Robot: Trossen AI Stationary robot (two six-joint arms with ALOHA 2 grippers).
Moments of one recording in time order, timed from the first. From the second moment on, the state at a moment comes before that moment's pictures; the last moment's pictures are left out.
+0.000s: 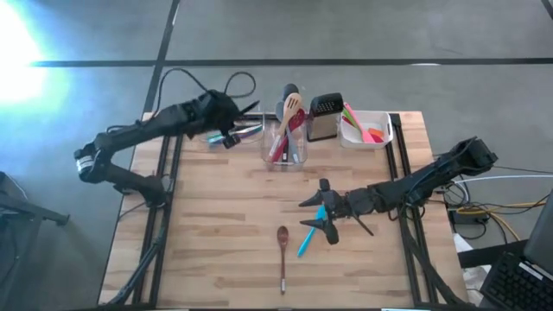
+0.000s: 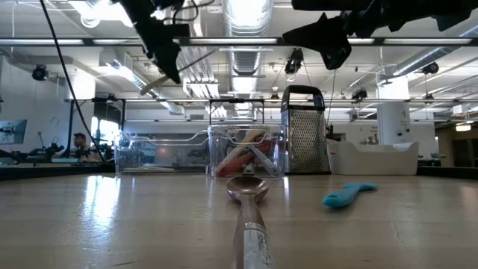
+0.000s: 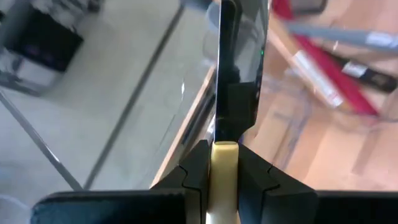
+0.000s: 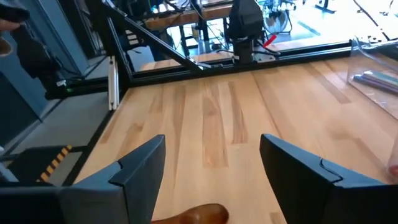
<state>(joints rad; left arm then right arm) 0.47 1.28 1.24 -0.74 -0.39 0.24 0.33 1.35 0.62 0.50 0.24 0.28</state>
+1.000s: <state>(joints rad) 0.78 1.74 1.24 -0.75 -0.22 0.48 0.33 1.36 0.61 0.44 0.26 0.33</state>
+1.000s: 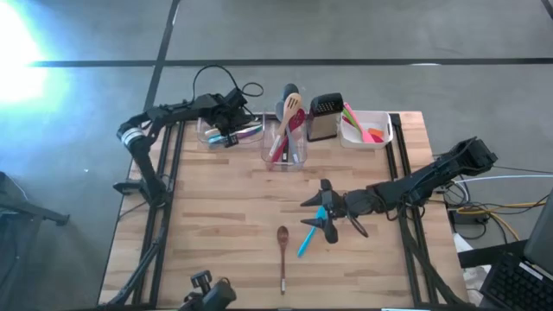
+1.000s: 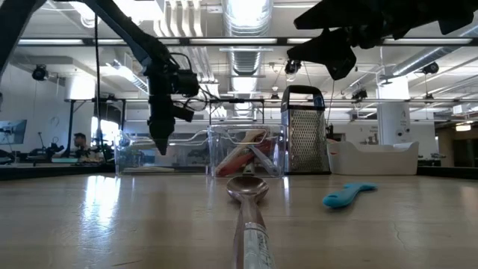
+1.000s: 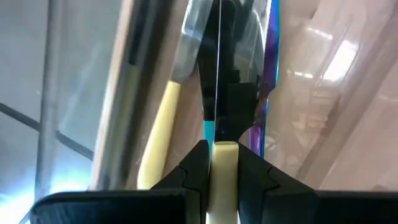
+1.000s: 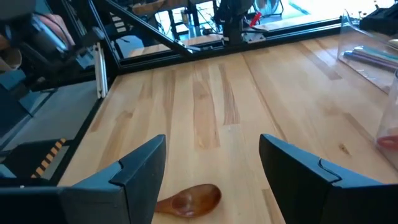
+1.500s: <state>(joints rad) 0.78 1.84 1.24 -0.73 -0.19 0.47 0.33 1.36 0.60 0.45 0.26 0.33</state>
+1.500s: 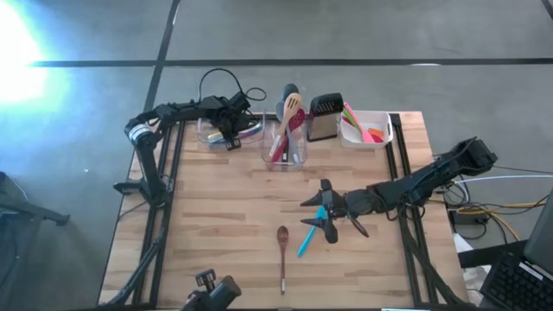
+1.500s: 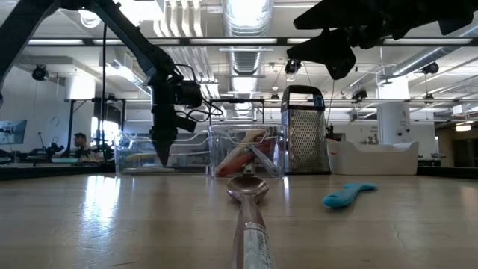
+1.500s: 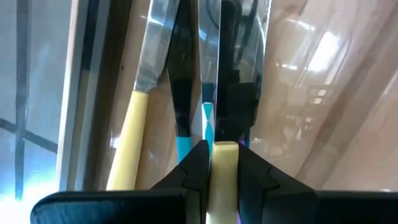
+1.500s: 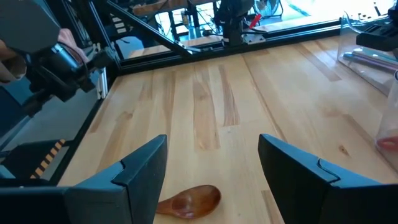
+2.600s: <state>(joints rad) 0.68 1.20 1.25 -0.76 -0.46 0.21 0.33 1.36 0.59 0.45 0.27 0.33</state>
